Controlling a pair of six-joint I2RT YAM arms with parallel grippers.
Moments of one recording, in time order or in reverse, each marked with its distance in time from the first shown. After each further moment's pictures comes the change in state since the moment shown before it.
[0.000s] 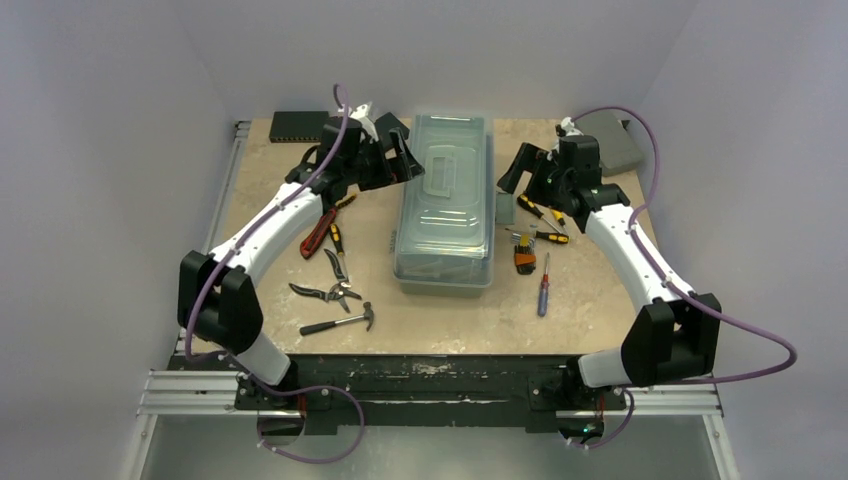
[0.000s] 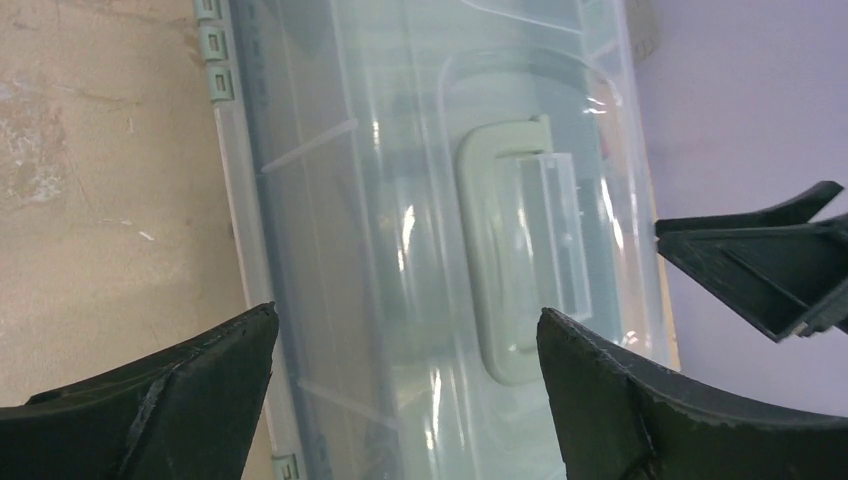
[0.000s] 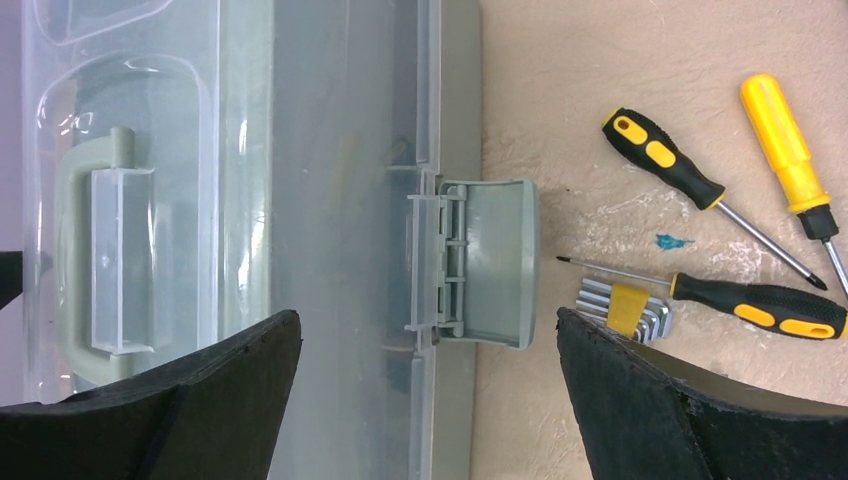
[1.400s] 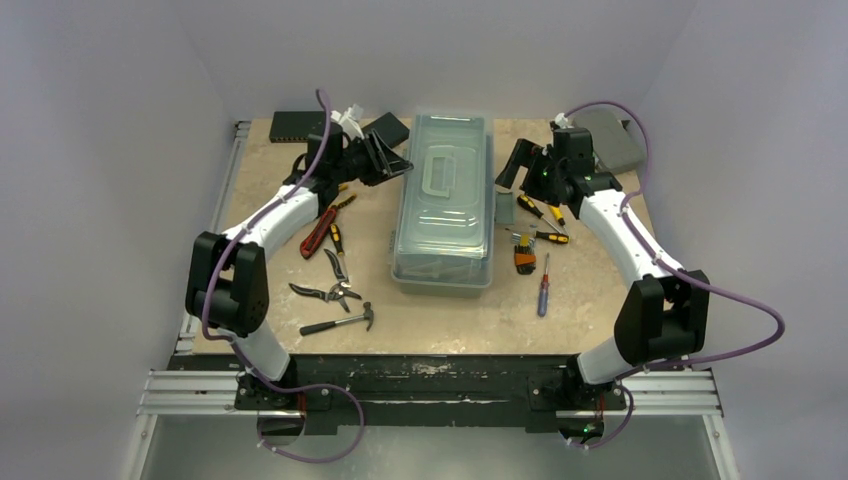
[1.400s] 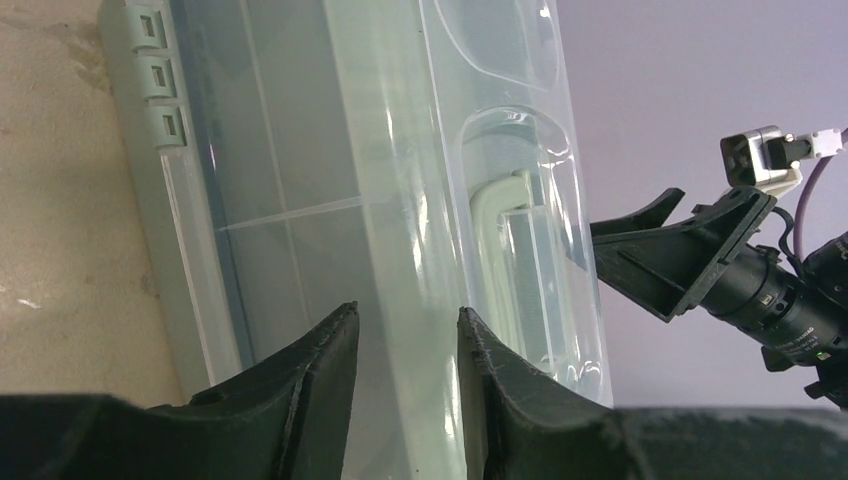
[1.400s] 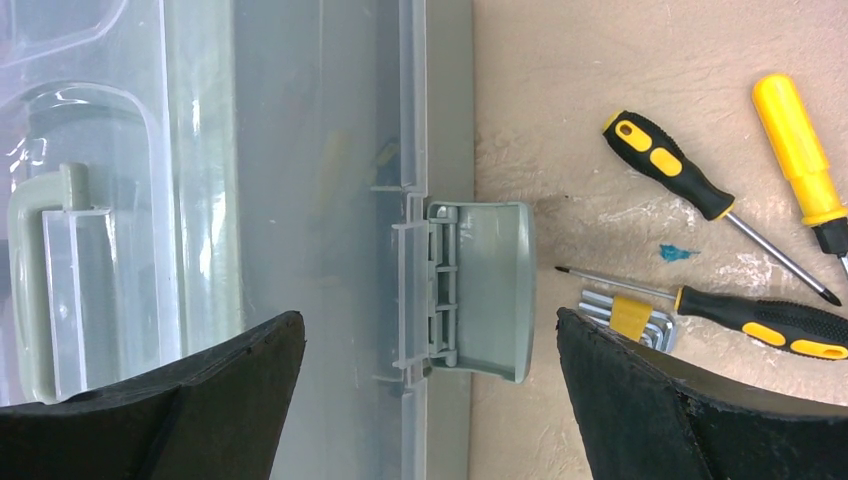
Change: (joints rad) left arm 0.118 0.127 -0.116 0.348 0.288 -0.184; right arm -0.001 0.116 0.080 -0.032 -0.026 0.002
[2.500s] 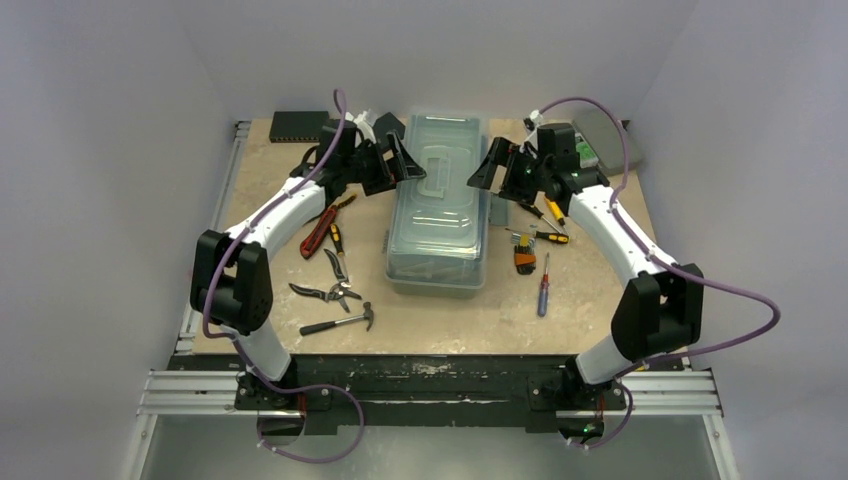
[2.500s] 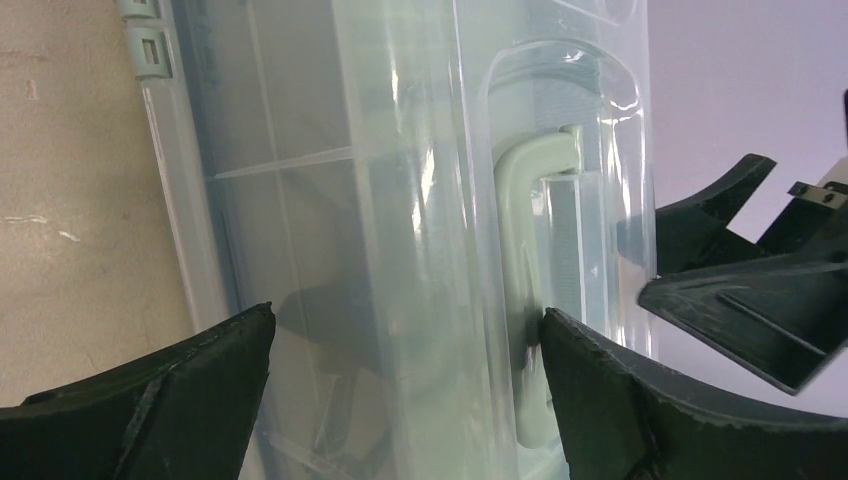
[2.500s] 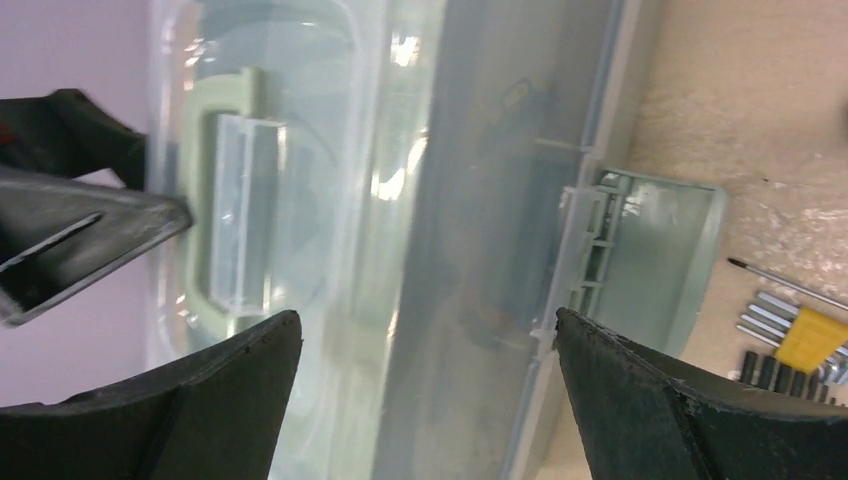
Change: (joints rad) left arm -0.049 0.021 0.103 -0.253 -0.068 0.108; right arm 0.066 0.017 0.043 0.016 -0.222 0.055
